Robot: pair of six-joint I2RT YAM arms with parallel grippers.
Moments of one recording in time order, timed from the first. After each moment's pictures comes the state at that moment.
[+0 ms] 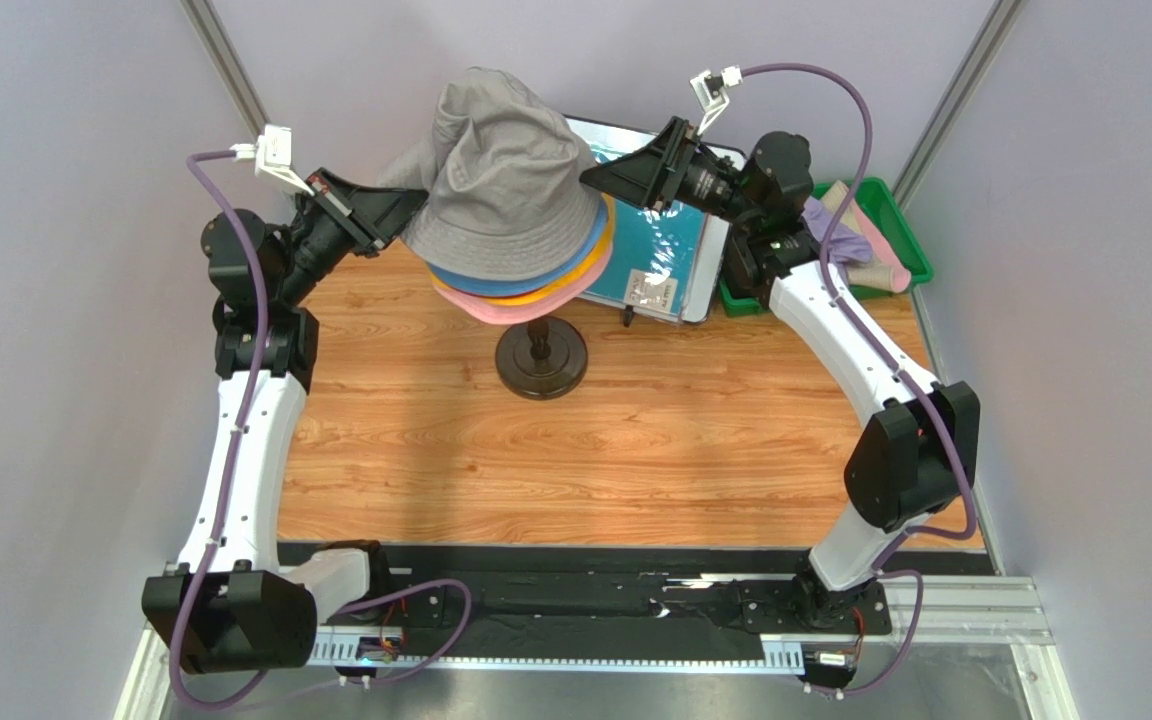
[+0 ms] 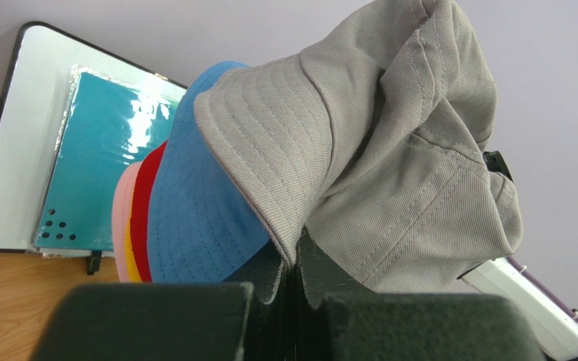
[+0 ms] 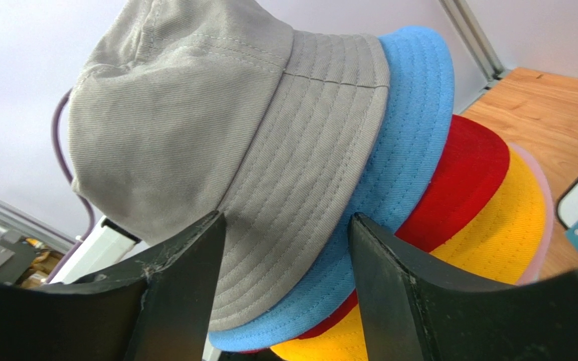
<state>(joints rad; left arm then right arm) 0.07 1.12 1.17 0.17 0.69 -0.88 0.37 1.67 1.57 0.39 -0.80 0.96</state>
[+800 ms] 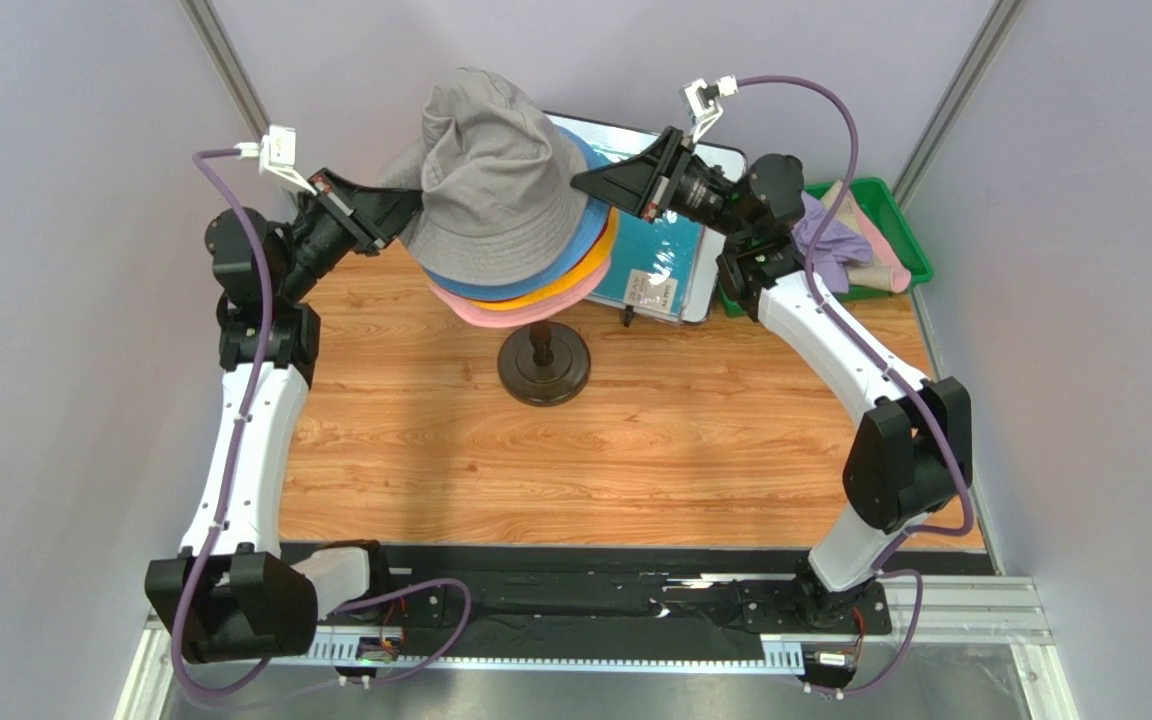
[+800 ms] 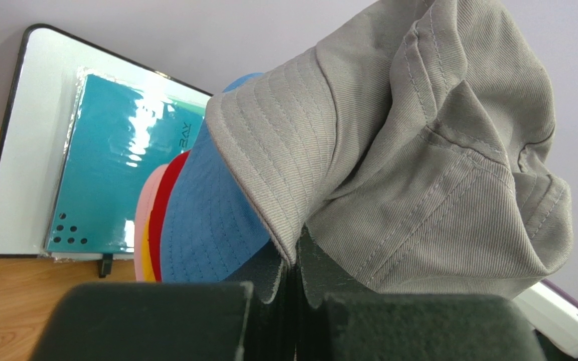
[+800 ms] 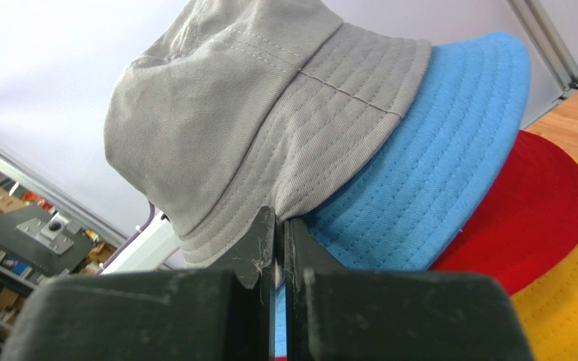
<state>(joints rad) 0.08 1.16 1.15 0.22 0.72 -0.86 0.41 1.68 1.49 0.65 -0.81 1.15</state>
